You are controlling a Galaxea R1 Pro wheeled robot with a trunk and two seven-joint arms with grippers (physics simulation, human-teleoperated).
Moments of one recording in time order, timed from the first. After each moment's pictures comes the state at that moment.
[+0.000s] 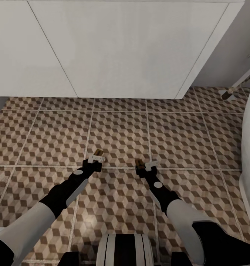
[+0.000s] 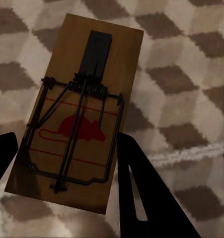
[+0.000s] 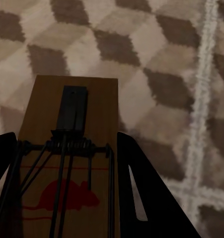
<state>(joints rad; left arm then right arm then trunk) -0.84 0.15 -0.62 -0.91 0.47 0.26 0.20 -0.94 0.17 0.00 -0.24 0.26 -0.30 -0.07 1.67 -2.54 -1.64</state>
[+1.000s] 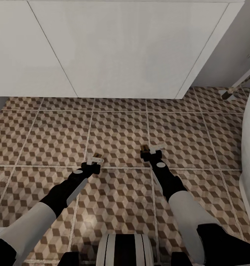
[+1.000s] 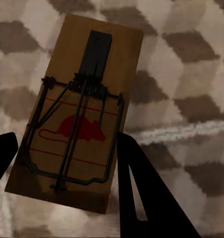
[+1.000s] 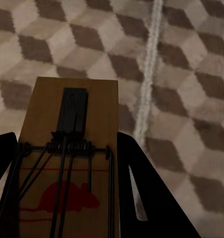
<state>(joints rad) -0.84 0.14 -0.57 -0.88 0.47 0.34 0.20 -0.95 0.16 0.00 -0.62 0.27 0.06 -0.07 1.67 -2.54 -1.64</state>
